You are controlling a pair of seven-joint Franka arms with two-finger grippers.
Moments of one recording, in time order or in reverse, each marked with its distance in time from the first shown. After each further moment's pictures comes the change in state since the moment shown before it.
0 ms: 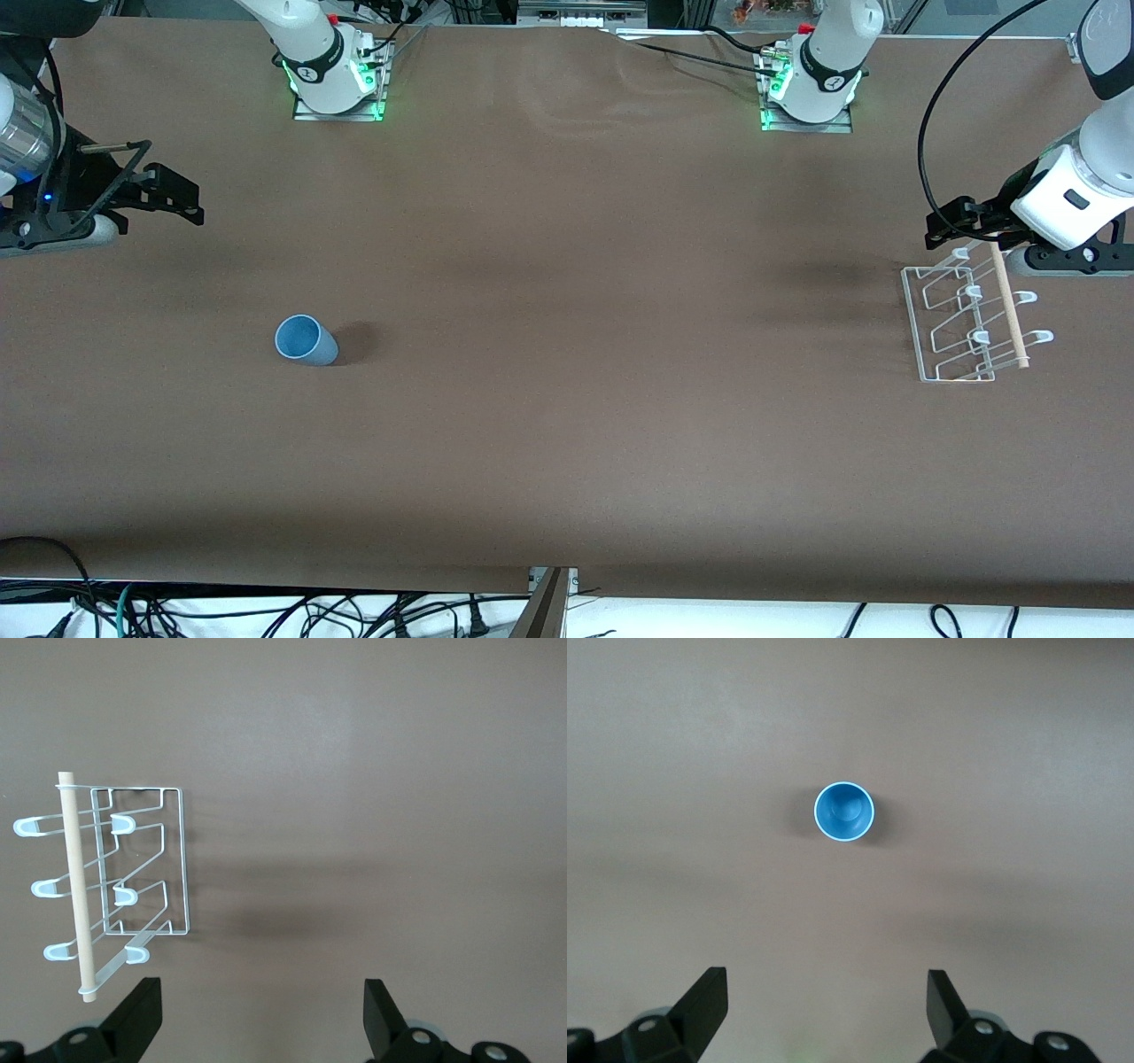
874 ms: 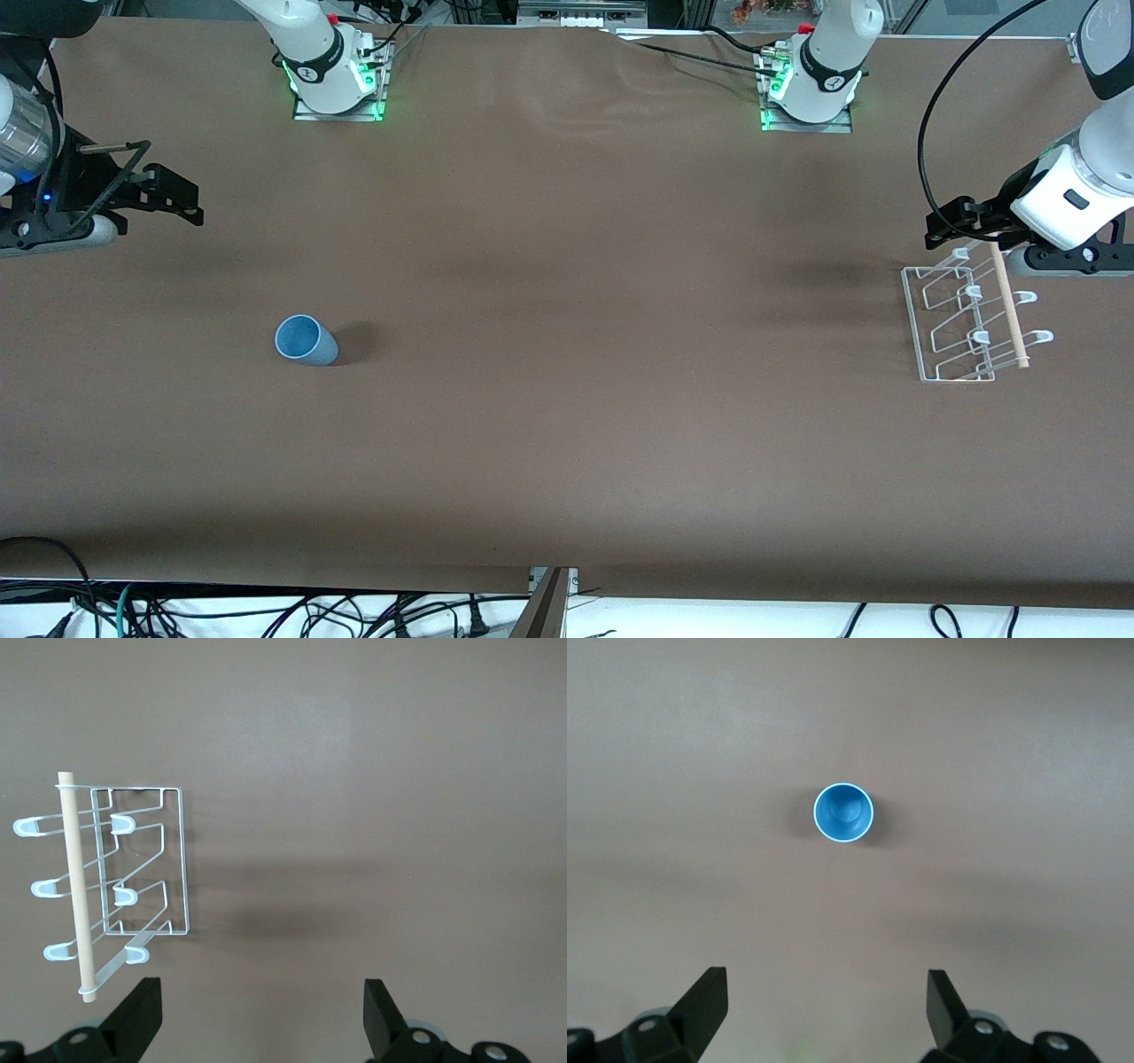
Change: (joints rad) left arm 0.000 0.000 0.000 0.000 0.000 0.000 0.000; right arm -0.001 0.002 -0.002 0.000 0.000 0.003 0.000
